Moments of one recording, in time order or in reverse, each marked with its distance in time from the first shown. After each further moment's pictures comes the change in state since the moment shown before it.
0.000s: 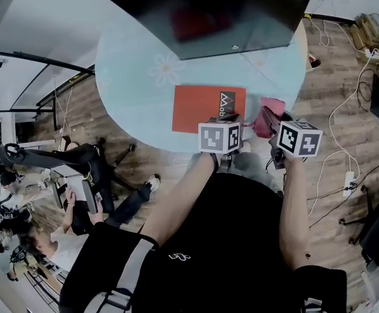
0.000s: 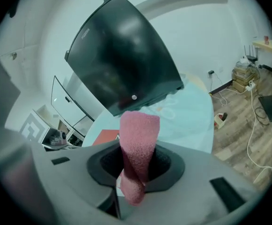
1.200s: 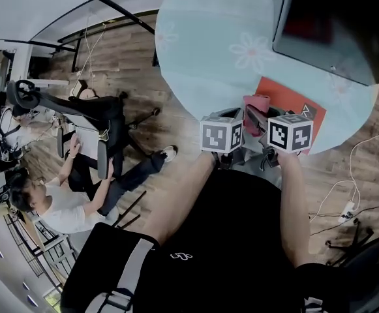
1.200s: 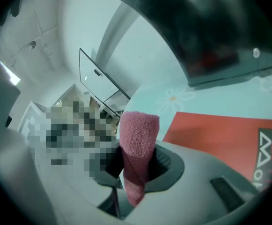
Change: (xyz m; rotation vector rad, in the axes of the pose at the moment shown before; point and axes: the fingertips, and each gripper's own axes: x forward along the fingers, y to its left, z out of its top) left arm -0.136 0.212 -0.014 -0.194 -0.108 0.181; right arm 0.160 0.266 -0.061 -0.199 0.295 0.346
